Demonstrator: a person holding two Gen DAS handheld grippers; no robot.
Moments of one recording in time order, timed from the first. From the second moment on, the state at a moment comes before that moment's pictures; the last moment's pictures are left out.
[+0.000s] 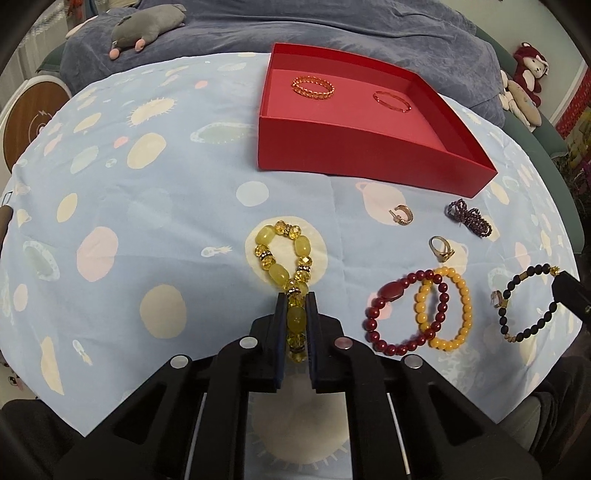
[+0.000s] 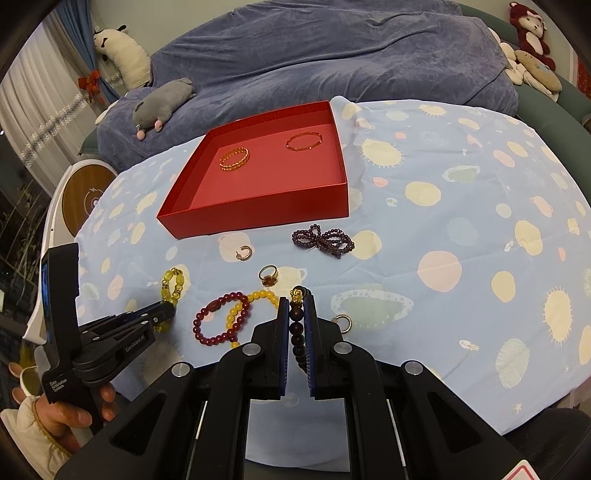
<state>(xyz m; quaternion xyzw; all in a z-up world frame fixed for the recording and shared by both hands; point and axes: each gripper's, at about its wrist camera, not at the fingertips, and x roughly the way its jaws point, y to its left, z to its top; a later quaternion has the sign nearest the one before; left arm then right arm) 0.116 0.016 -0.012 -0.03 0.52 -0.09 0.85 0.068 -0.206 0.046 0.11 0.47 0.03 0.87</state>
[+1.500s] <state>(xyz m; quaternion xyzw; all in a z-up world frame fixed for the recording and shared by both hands) 0.317 -0.040 0.038 -0.05 0.49 -0.18 0.85 0.309 -0.189 0.018 0.11 0.50 0.10 0.85</state>
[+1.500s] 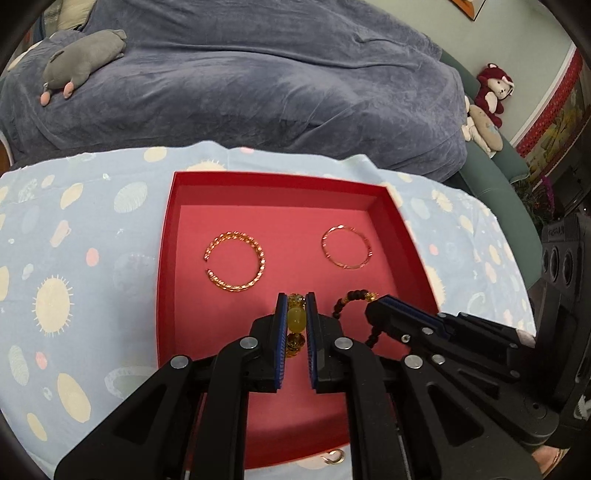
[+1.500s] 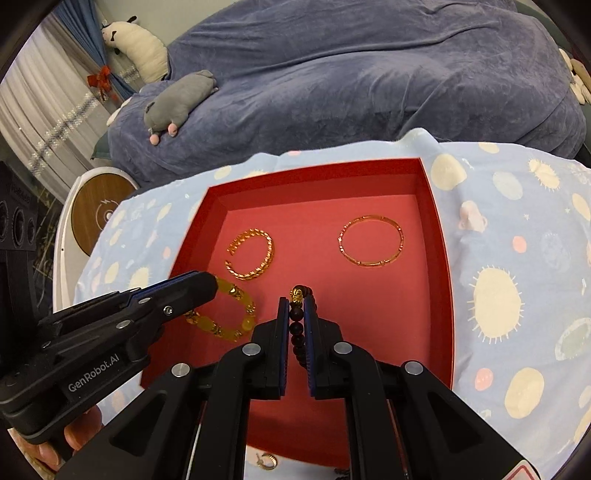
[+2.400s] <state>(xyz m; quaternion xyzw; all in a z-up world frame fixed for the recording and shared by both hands) 0.236 -0.034 0.060 0.01 0.45 -0.16 0.88 0.223 -0.208 0.056 0.09 0.46 0.04 0.88</state>
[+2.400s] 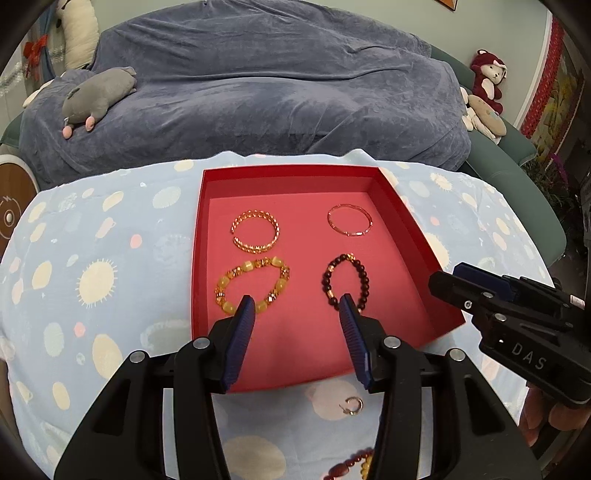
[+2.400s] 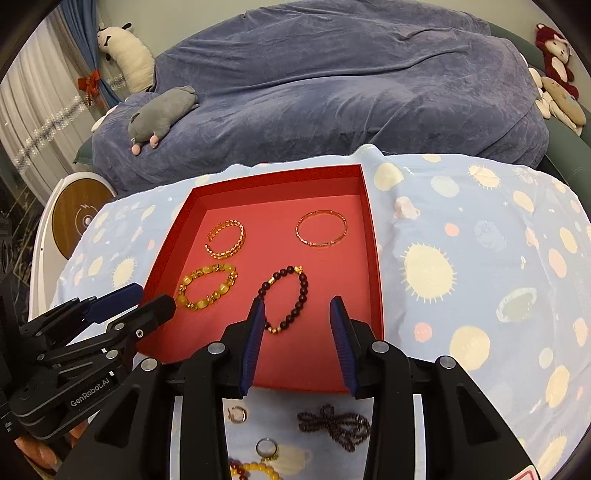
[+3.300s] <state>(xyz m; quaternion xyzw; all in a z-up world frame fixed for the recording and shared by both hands) 0.110 -0.036 -0.009 0.03 0.51 -0.15 0.85 0.072 -0.212 0.006 0.10 0.51 0.00 0.85</state>
